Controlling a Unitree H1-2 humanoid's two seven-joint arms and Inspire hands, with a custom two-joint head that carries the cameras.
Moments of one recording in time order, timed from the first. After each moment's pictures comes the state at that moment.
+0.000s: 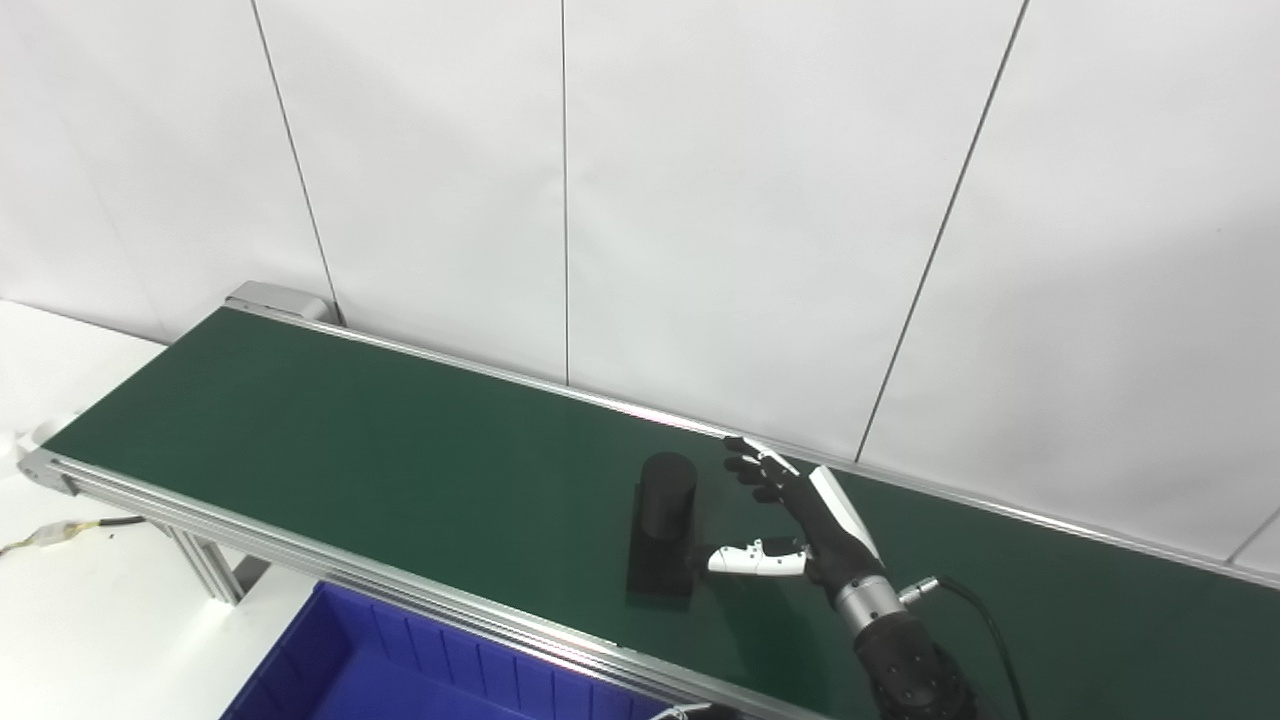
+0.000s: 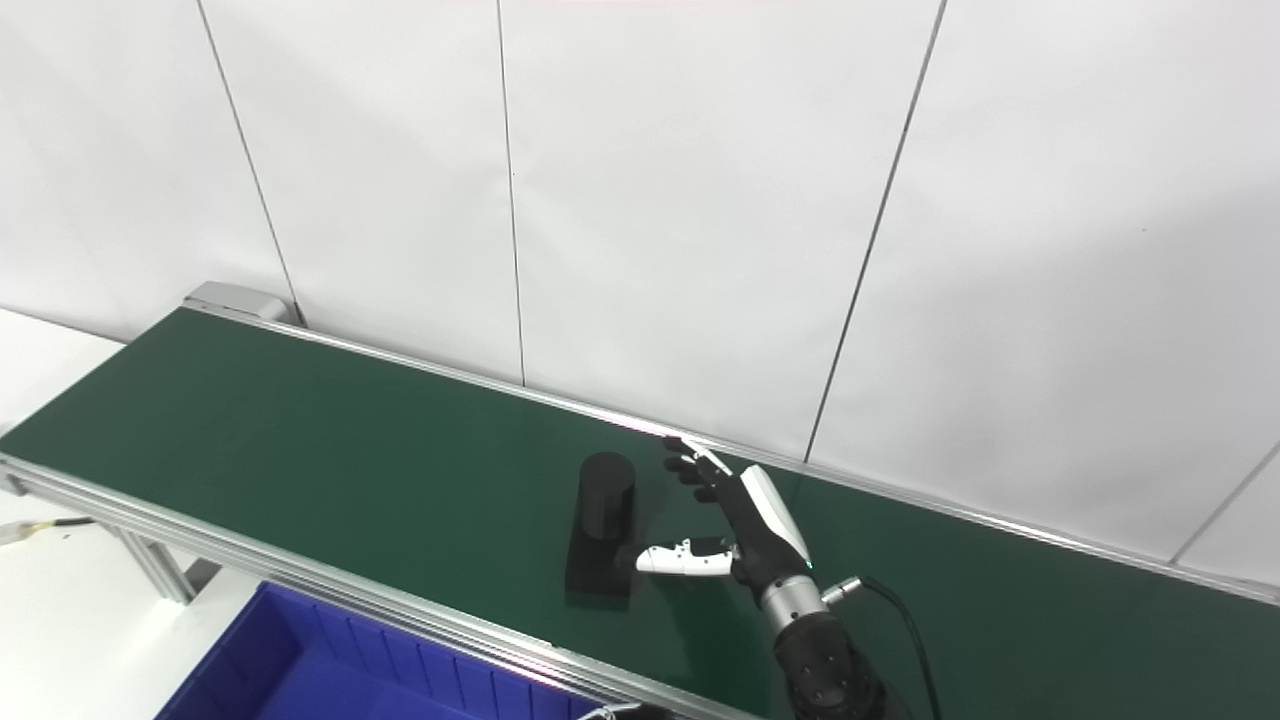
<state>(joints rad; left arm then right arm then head) 0.16 -0.01 -0.38 0.39 0.07 -0.43 0.14 -0.60 0.01 0.32 0.70 -0.35 -0.16 0.08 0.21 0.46</state>
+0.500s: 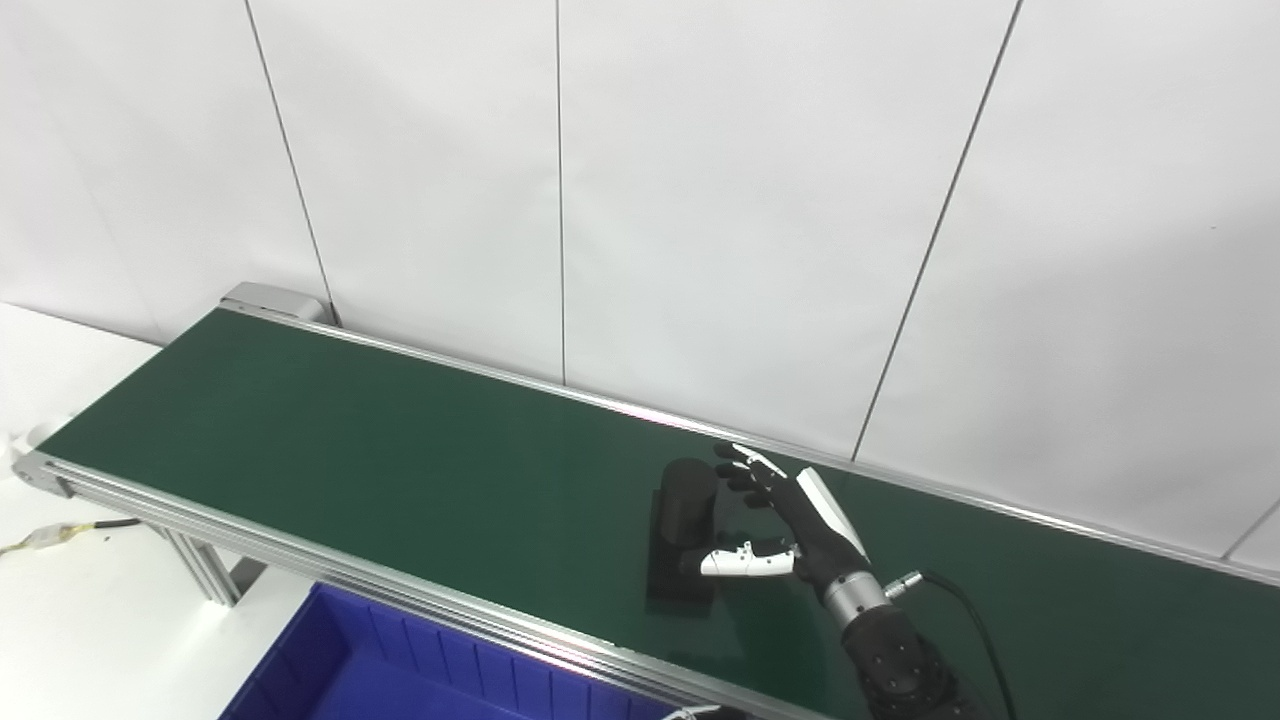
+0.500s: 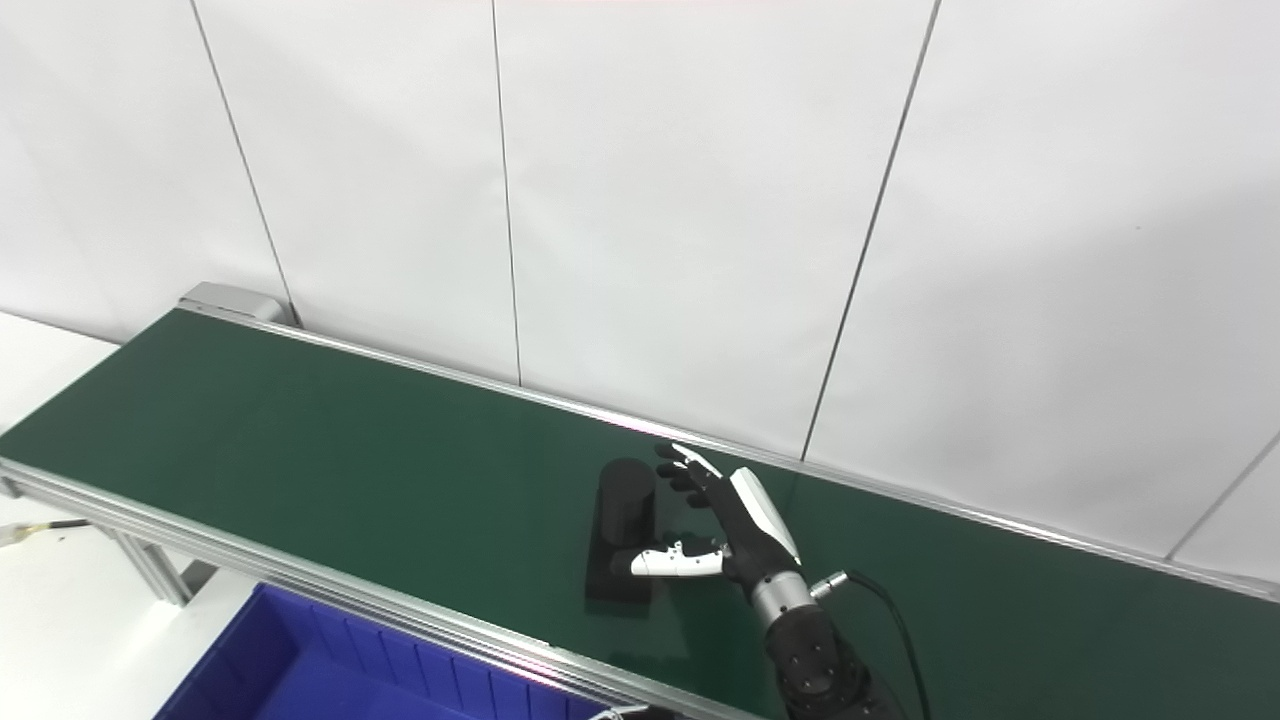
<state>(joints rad) 0.17 -0.02 -0.41 0.36 0.08 -0.43 0.18 -0.67 0.03 0.32 0.88 -0.35 -0.24 0.04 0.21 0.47</state>
